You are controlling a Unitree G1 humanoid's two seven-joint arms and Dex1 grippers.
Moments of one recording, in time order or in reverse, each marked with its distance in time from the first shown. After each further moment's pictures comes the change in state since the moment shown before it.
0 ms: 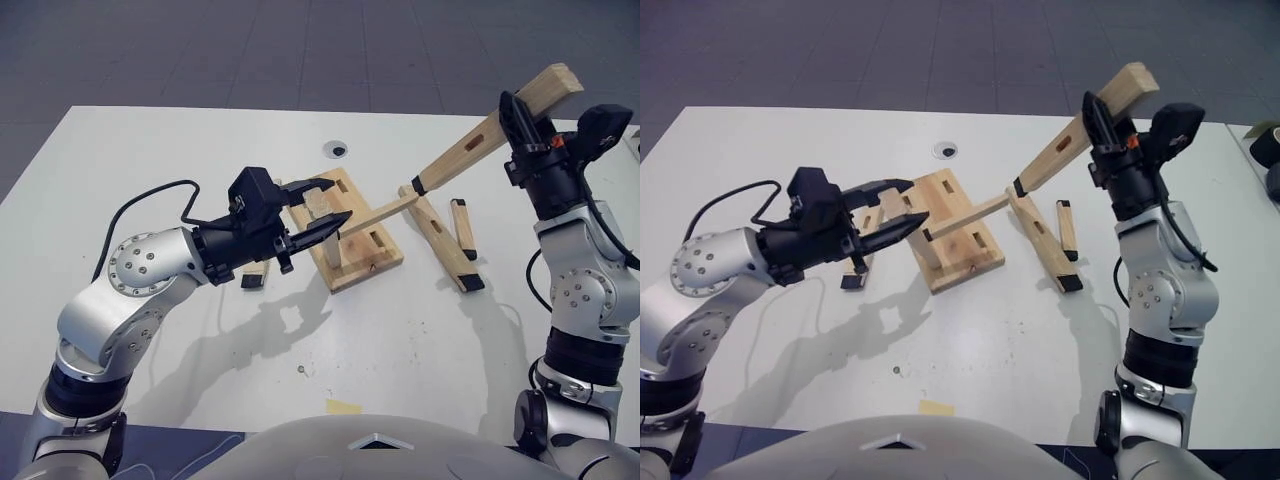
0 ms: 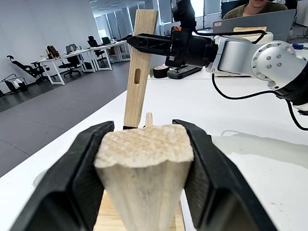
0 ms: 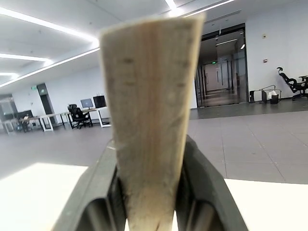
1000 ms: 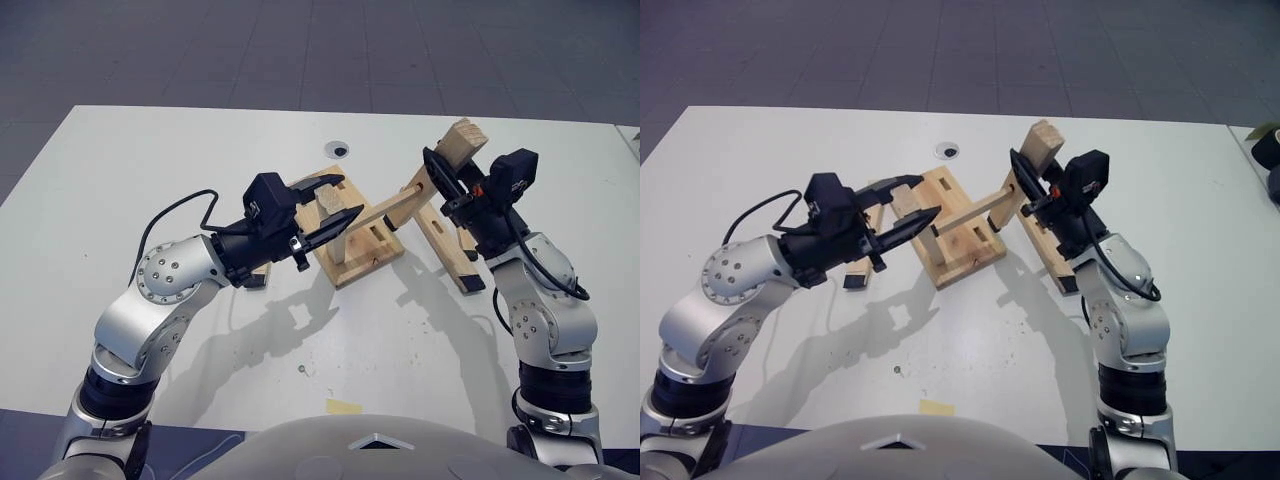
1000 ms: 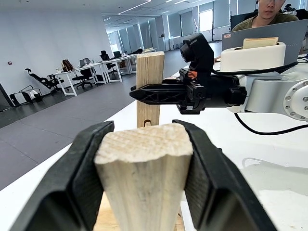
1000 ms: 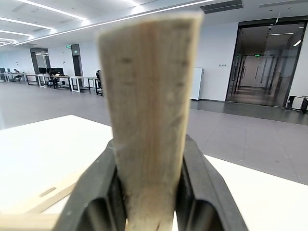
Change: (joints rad) left arm 0.030 -0.098 -0.056 0.010 0.116 -0.067 0.028; right arm 0.143 0.044 0.215 -0.133 -0.207 -0.060 0.106
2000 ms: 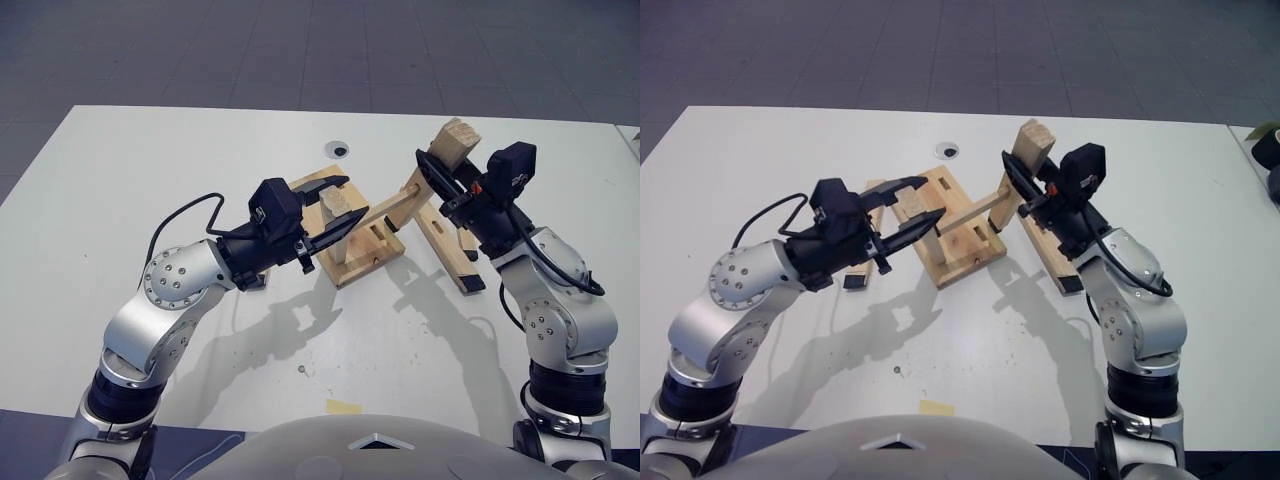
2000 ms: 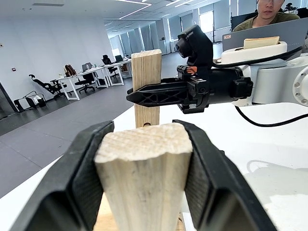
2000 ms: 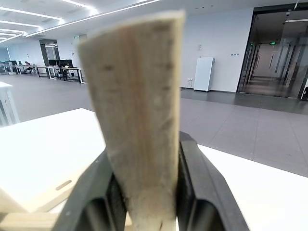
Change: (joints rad) left arm 0.007 -0.016 -0.034 -0.003 0.056 -0.033 -0.008; right arm -0.032 -0.010 -0.056 -0.092 0.082 0.197 -0.020
